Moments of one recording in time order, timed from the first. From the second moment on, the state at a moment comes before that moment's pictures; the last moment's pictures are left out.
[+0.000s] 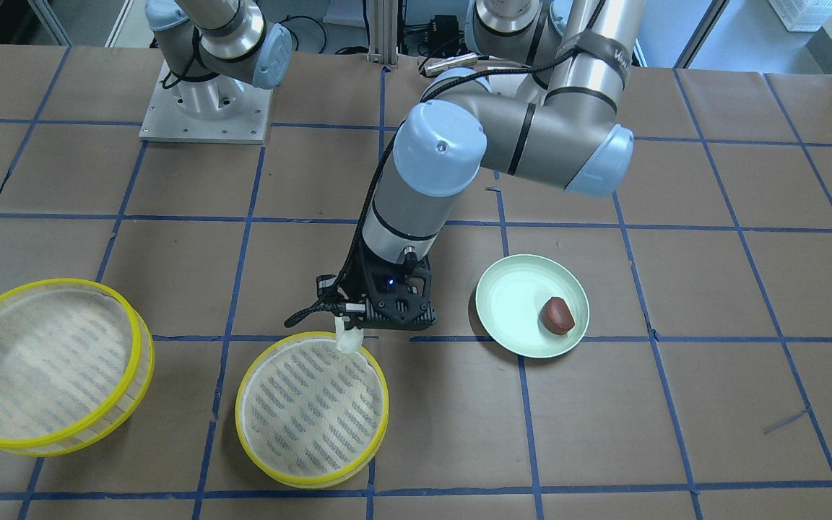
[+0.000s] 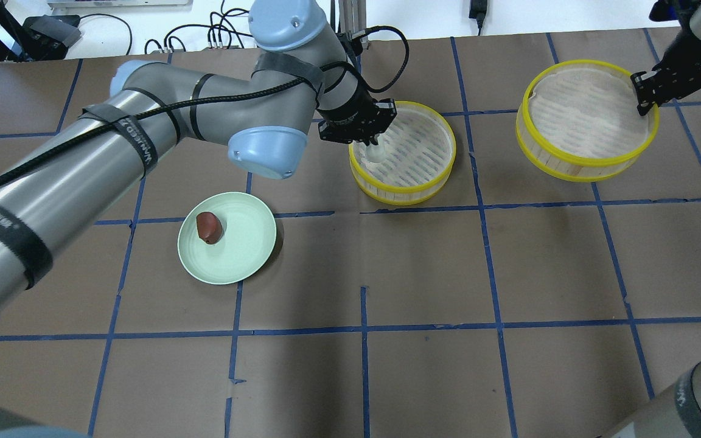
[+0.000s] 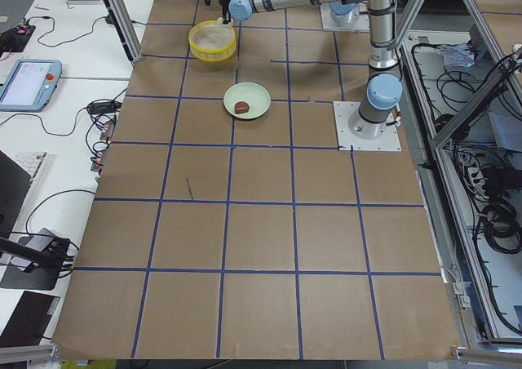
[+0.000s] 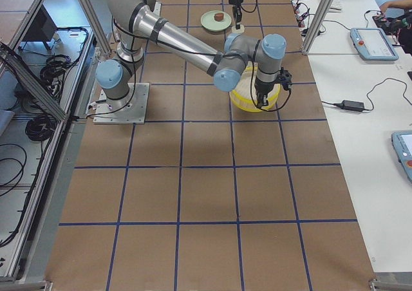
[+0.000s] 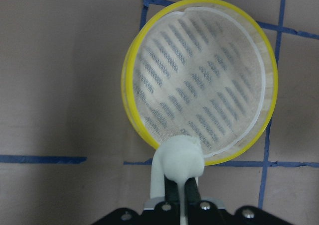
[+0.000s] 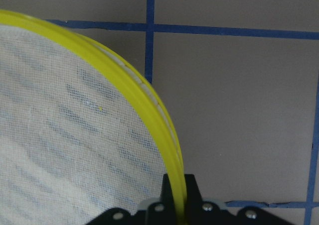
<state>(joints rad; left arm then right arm) -1.89 -2.01 -1.53 -0.91 1.33 -0.47 1.16 -1.16 1.47 -1.94 -1.58 -0.47</state>
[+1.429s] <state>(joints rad) -1.92 -2.12 -1.50 -0.71 1.27 -0.44 1.16 -1.16 1.47 -1.94 -1.58 -0.47</state>
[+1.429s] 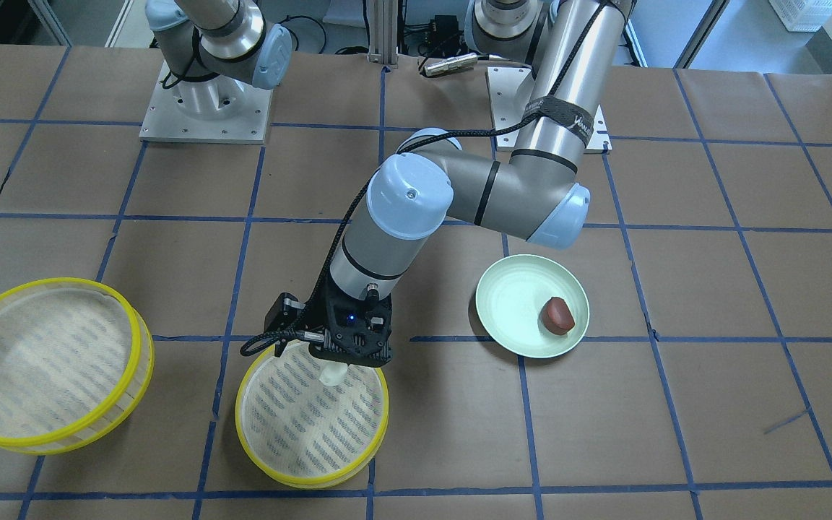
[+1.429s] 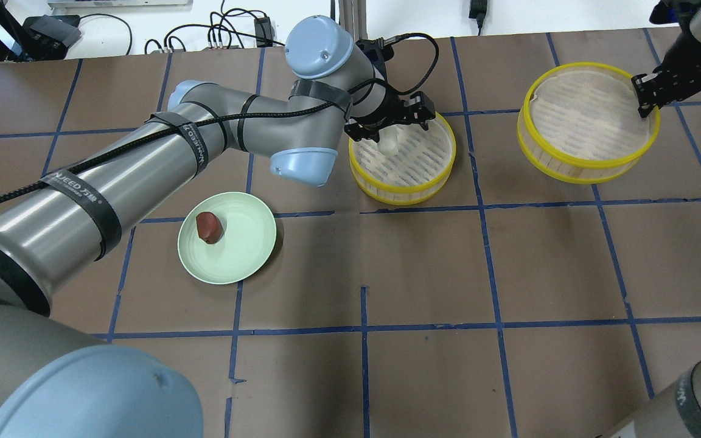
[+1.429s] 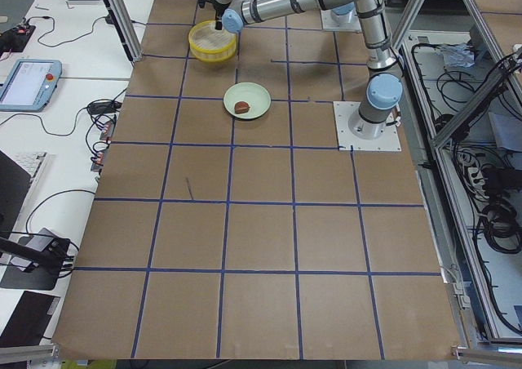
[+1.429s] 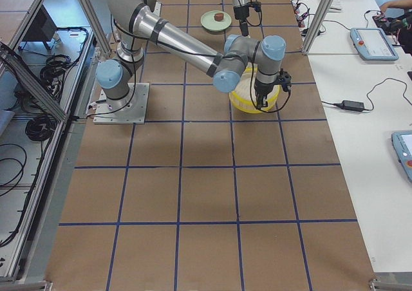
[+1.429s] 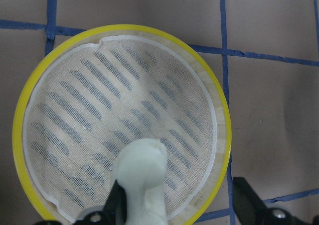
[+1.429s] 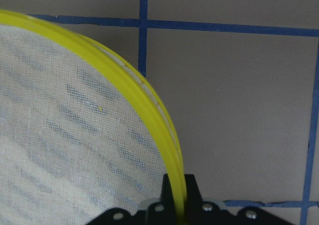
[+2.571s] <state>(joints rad) -1.80 -2.00 -1.67 -0.77 1.43 -0.12 1.27 -1.19 1.48 -1.93 -1.58 -0.24</state>
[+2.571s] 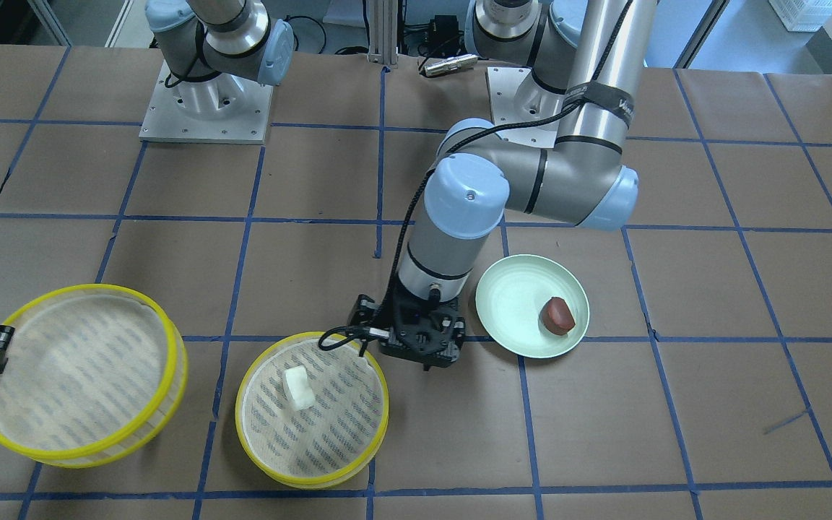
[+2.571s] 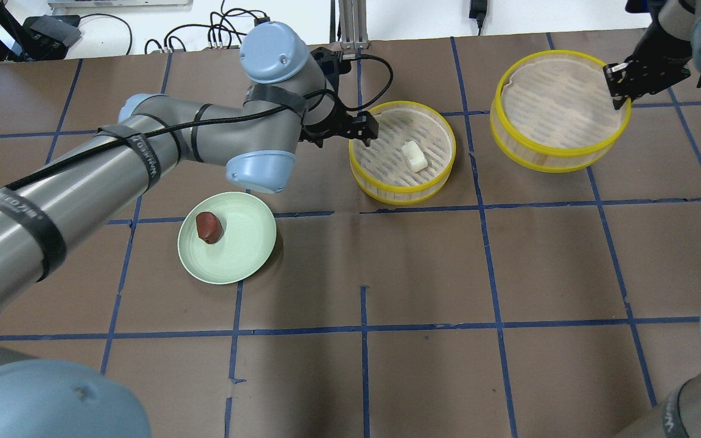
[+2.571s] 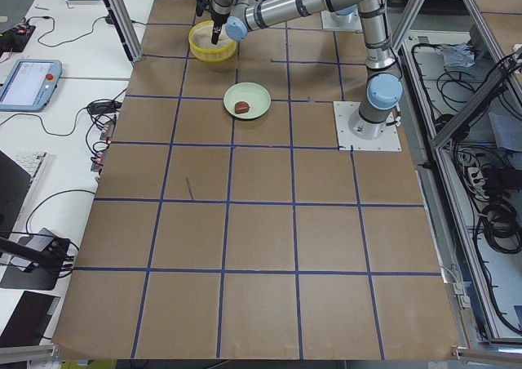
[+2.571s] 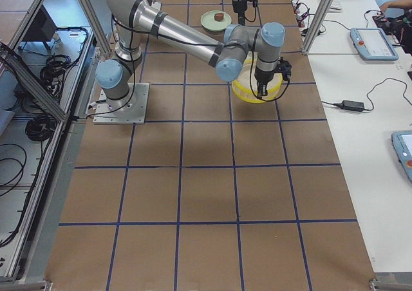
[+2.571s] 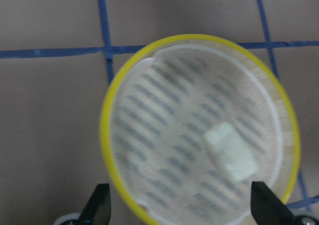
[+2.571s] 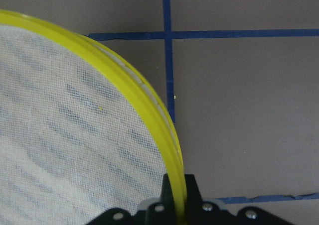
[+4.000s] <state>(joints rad) -1.49 -1.88 -1.98 -0.85 1.59 0.23 1.66 -1.07 1.47 -1.99 -1.60 0.36</state>
